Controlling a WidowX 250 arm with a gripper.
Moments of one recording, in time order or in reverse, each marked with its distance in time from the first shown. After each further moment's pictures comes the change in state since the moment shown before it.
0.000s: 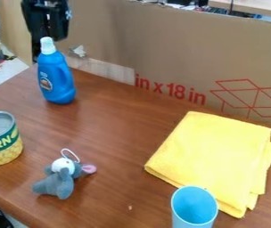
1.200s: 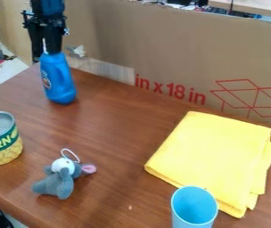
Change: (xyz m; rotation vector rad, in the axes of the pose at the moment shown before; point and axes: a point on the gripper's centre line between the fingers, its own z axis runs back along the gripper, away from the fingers) arm 0.018 0.028 -0.041 -0.056 0.072 0.031
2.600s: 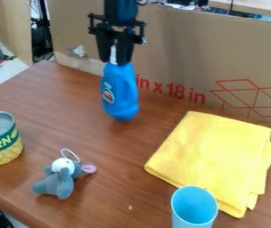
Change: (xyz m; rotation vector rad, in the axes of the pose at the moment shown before) arm 0.001 -0.154 0.011 0.012 -0.001 -0.049
